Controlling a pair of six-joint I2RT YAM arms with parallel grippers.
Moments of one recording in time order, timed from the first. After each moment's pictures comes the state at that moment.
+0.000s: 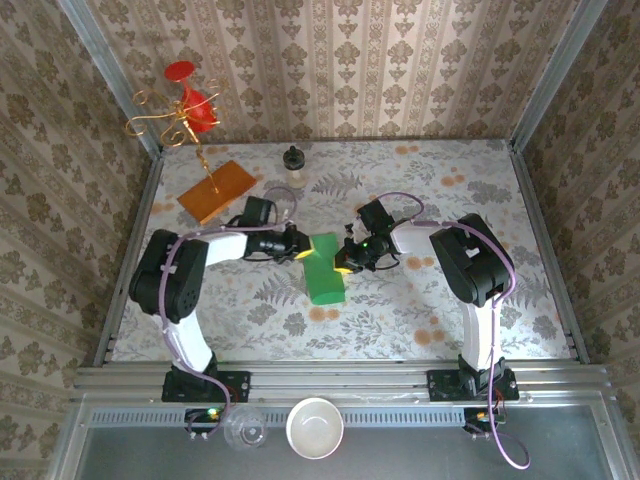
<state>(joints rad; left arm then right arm) -0.42 1.82 0.94 -0.04 0.77 -0.73 0.46 2.02 1.11 -0.25 -0.65 0.65</state>
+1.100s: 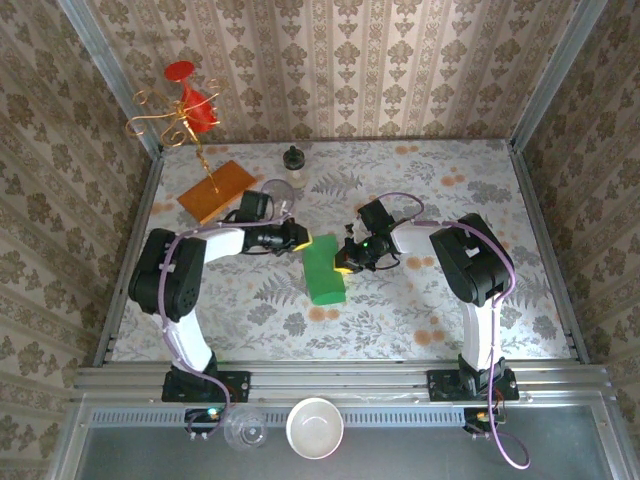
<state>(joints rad) -0.40 1.83 0.98 -0.03 0.78 -0.67 0.46 2.02 1.11 -0.25 -0.66 0.65</state>
